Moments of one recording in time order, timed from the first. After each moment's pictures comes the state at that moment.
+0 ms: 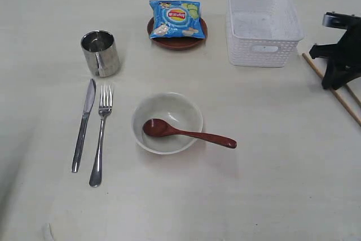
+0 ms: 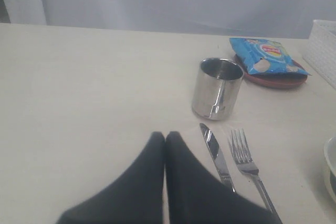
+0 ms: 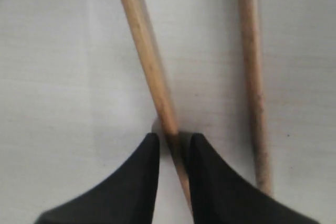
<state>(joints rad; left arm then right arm) -0.15 0.00 0.00 -0.03 0.35 -0.09 -0.17 2.20 -1.48 0.15 1.09 -0.31</state>
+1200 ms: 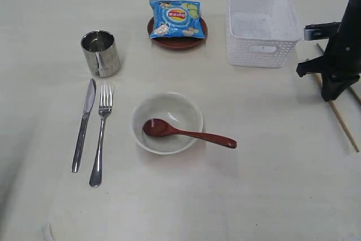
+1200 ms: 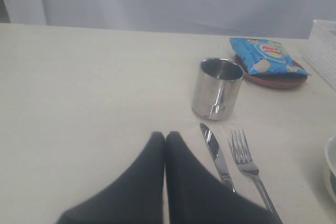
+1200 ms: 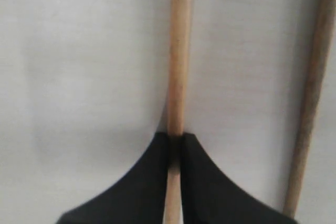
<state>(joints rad) -0.15 0.00 0.00 -0.03 0.35 -0.09 -0.03 2.12 -1.36 -0.09 1.05 -0.13</state>
